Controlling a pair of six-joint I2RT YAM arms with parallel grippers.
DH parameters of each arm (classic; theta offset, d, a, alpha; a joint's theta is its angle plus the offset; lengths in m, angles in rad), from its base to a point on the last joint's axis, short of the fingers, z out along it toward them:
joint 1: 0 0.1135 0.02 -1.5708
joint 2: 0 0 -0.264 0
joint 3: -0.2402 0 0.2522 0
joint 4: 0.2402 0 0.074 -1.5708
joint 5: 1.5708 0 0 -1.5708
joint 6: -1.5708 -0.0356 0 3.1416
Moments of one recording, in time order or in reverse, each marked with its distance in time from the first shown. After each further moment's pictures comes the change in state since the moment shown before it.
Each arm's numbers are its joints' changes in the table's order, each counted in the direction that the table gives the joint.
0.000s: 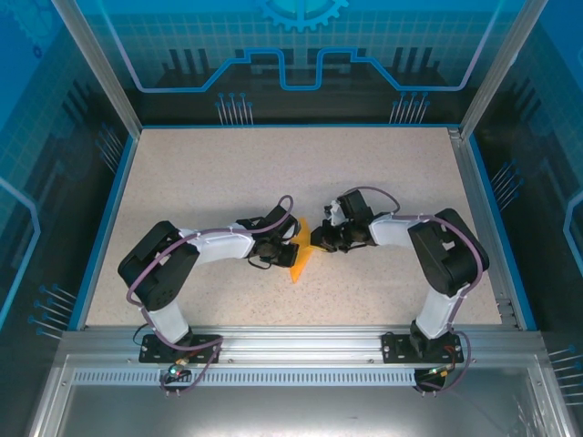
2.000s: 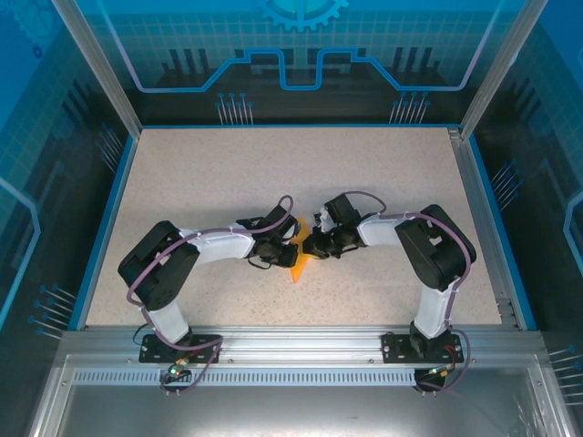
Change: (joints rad) left arm 0.001 -0.001 0.000 0.000 0.000 0.008; right arm 0.077 0.068 -0.043 0.051 0.021 -0.013
